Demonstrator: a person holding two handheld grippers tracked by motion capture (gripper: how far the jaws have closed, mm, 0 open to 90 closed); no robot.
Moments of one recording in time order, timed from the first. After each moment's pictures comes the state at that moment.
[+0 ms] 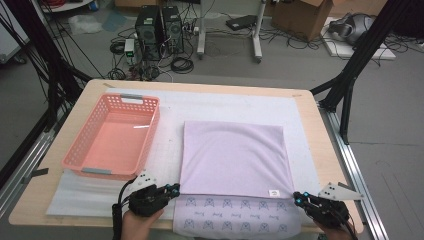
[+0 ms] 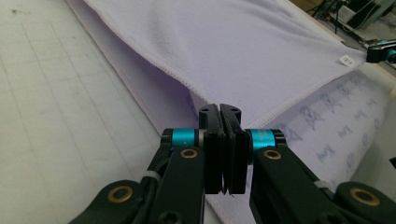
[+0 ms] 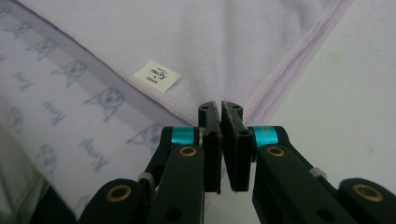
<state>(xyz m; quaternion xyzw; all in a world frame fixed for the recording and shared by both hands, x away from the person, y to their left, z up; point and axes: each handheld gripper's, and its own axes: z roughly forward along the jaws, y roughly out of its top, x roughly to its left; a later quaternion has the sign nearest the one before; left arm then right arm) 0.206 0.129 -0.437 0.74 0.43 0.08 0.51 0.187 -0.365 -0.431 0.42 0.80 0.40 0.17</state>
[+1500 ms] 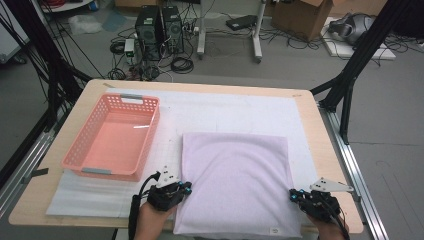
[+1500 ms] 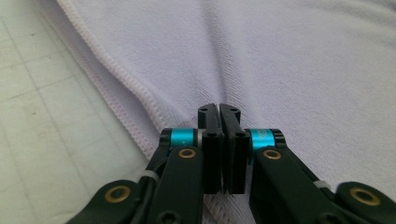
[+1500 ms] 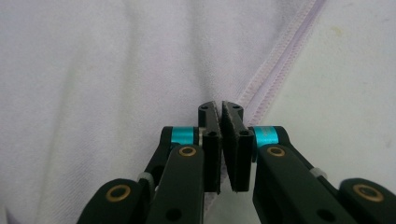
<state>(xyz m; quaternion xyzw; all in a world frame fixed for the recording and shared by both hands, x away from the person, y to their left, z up) 0.233 0.093 -0.452 0.79 0.41 0.11 0.45 0.208 -0.356 -0.442 0.47 0.79 0.37 0.16</state>
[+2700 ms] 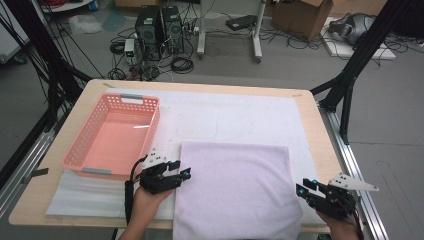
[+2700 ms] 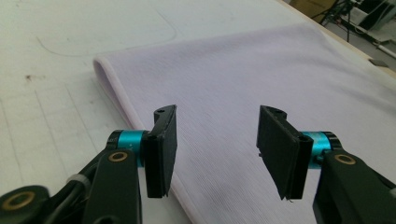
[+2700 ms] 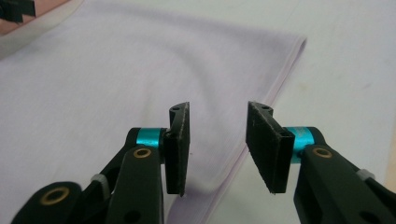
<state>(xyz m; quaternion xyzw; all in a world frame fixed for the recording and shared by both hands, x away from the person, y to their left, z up) 0.280 0.112 -0.432 0.74 0.43 0.11 0.51 0.207 -0.373 -0.407 0.46 0.75 0.44 0.18</state>
